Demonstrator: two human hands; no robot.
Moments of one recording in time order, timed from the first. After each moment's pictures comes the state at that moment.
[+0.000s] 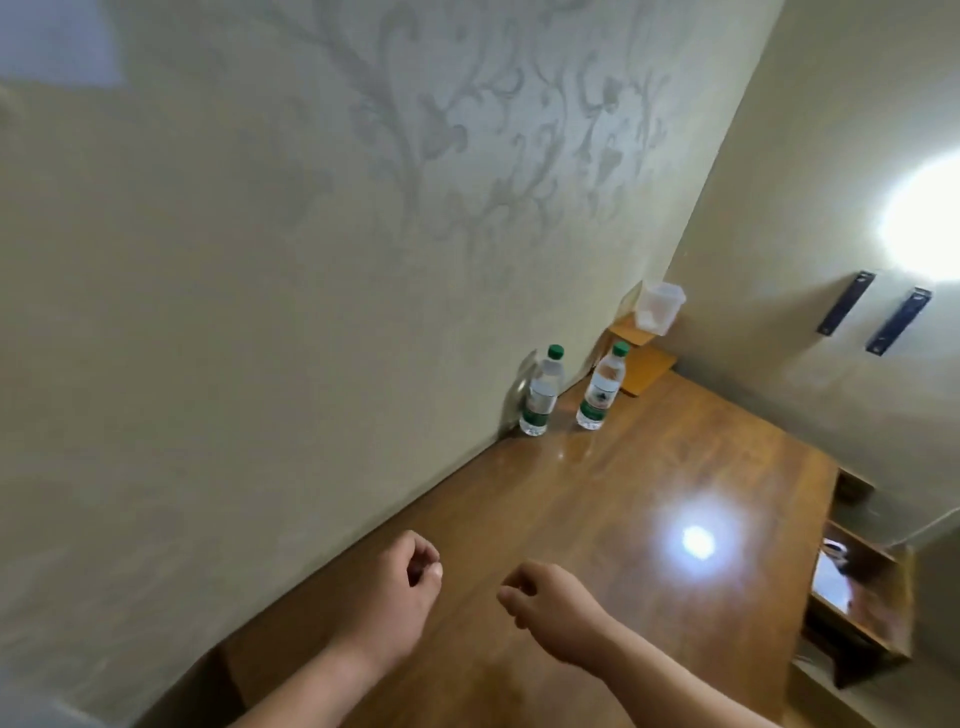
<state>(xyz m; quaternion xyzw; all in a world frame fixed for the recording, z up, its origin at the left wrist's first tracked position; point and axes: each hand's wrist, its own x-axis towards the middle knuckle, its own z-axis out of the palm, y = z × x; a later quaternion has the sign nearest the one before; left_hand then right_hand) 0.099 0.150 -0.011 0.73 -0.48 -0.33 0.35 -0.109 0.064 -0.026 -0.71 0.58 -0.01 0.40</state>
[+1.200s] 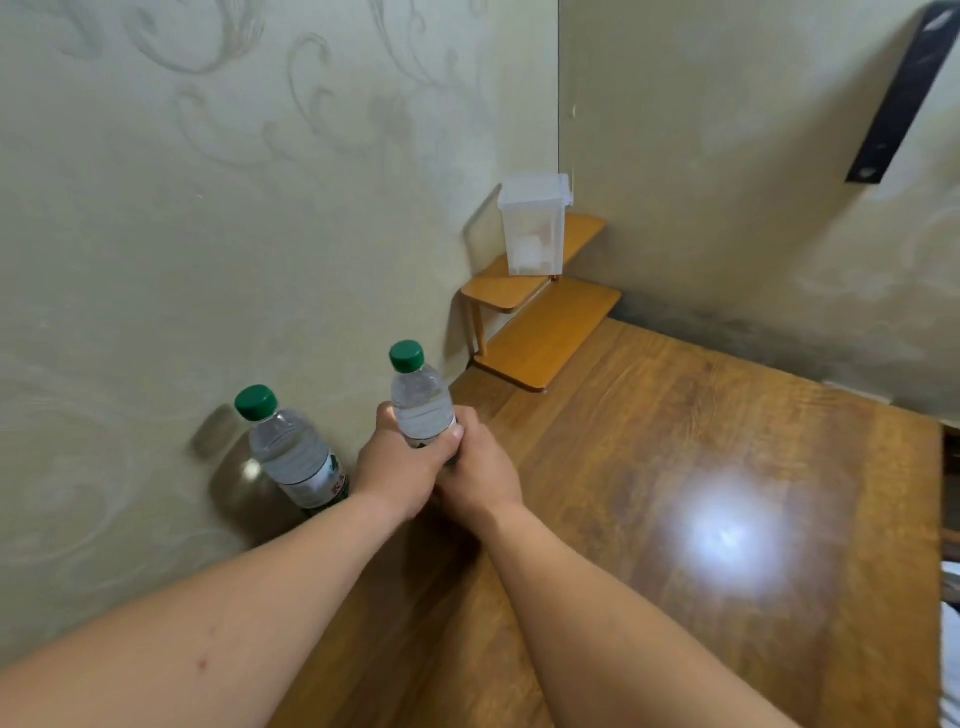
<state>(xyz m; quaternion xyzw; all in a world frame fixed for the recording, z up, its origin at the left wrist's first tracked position) -0.125 -0.376 -0.121 0.78 -0.46 -0.27 0.32 -0.232 -0.402 -0.167 -0.67 0.54 -0.33 0.40</state>
